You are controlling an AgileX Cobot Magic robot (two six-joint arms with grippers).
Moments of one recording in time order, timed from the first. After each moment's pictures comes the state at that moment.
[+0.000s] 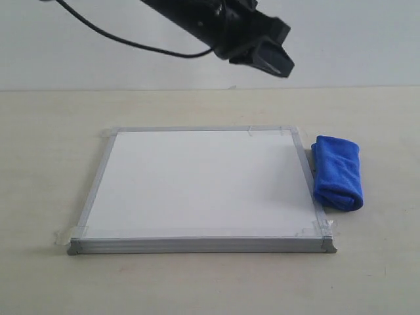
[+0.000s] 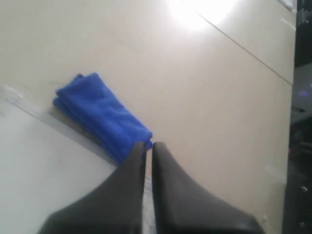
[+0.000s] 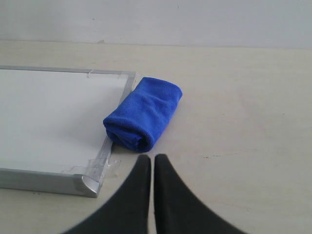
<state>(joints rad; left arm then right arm) -0.53 2.07 -1.95 -0.83 1.02 0.67 0.00 0.00 0.00 0.02 0.35 0.00</state>
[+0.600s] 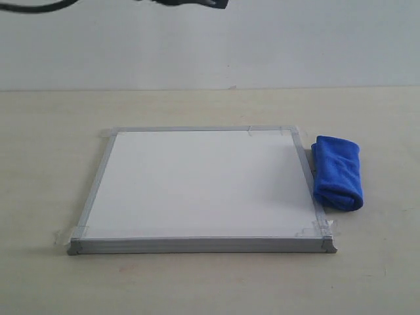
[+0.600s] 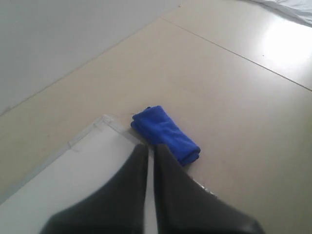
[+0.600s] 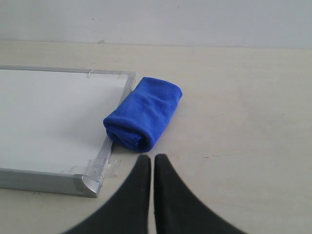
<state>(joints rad) -0.60 1.47 -1.41 -0.54 0.62 0.55 0.00 0.00 0.00 0.02 0.35 0.00</state>
